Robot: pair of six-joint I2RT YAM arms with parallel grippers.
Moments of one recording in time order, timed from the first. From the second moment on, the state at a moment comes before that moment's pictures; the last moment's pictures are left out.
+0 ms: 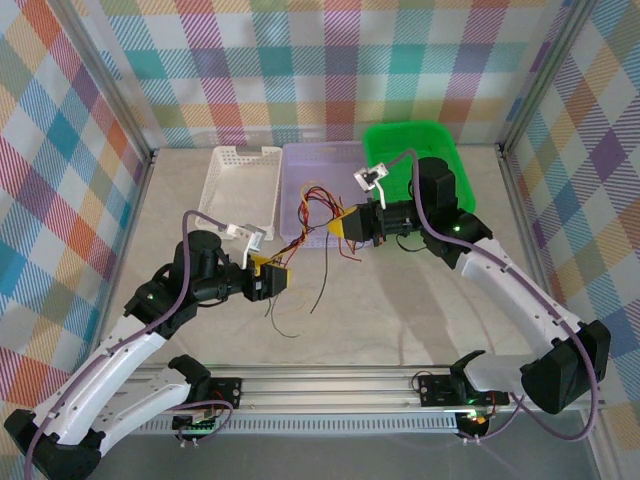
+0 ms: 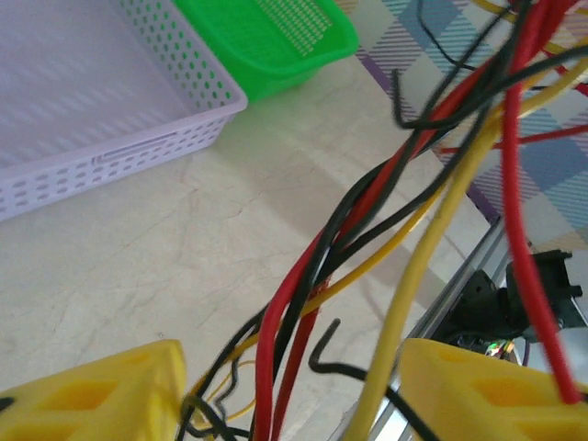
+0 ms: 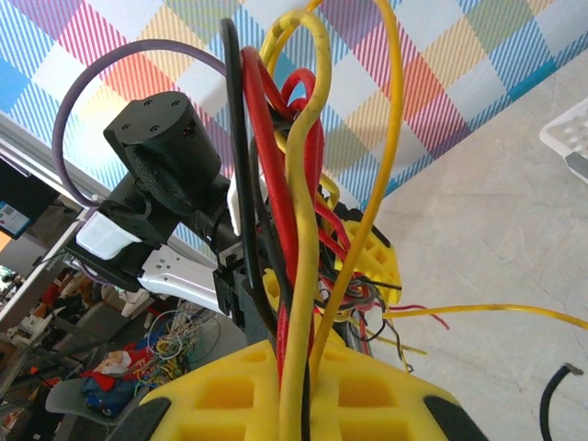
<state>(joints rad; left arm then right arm) -0.59 0.79 0.85 -0.58 0.39 -0.35 0.53 1.26 1.18 -0.20 -1.08 0.47</state>
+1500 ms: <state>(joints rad) -0.59 0.97 1.08 -0.69 0.41 -0.43 0.51 0.94 0.89 -0.32 -0.53 0.39</state>
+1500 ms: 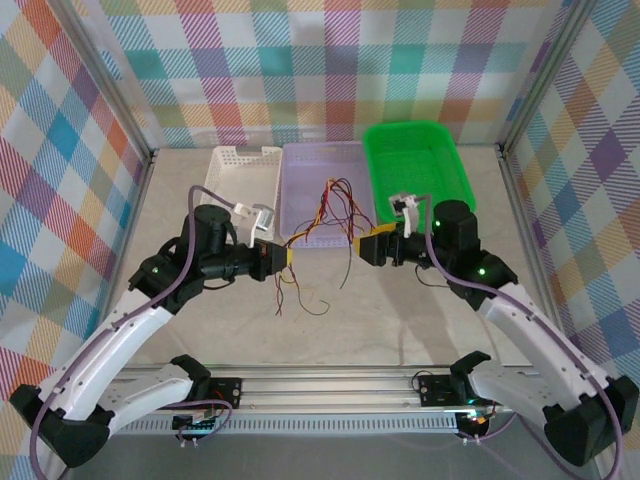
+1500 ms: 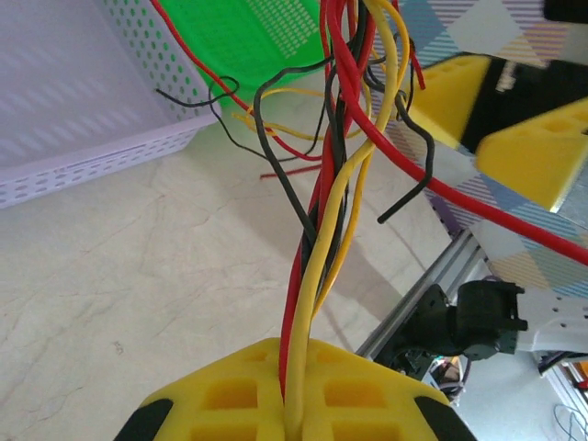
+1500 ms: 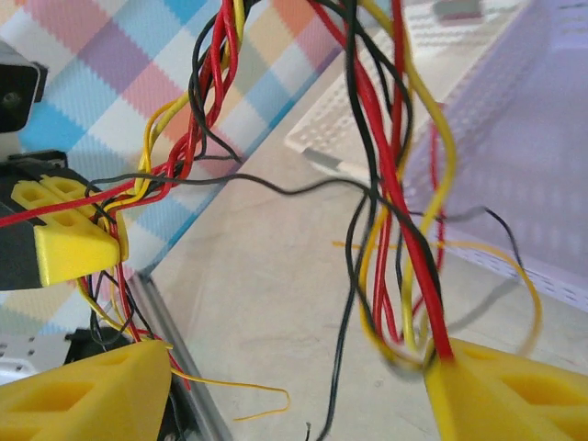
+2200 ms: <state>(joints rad) -0.61 0.94 0.94 -0.49 0.59 -0.52 0.72 0.98 0.72 -0.05 -0.62 0.53</state>
